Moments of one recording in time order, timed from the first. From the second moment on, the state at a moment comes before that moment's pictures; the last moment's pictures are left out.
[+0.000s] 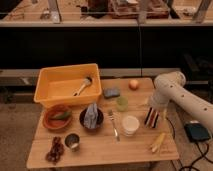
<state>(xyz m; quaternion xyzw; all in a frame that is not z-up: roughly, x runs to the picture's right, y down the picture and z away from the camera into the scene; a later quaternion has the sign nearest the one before) 0.270 0.141 0.814 -0.29 -0.17 -0.42 0.84</state>
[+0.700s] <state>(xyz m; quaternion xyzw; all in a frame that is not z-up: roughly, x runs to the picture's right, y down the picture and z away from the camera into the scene) 0.276 0.157 0.829 -0.31 -0.16 -0.42 0.84</state>
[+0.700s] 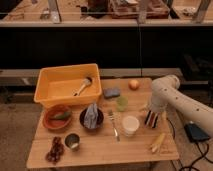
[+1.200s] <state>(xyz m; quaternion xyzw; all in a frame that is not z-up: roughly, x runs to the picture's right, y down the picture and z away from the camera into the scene) 0.298 0.188 0.869 -0.35 -0.18 -0.39 0.83</state>
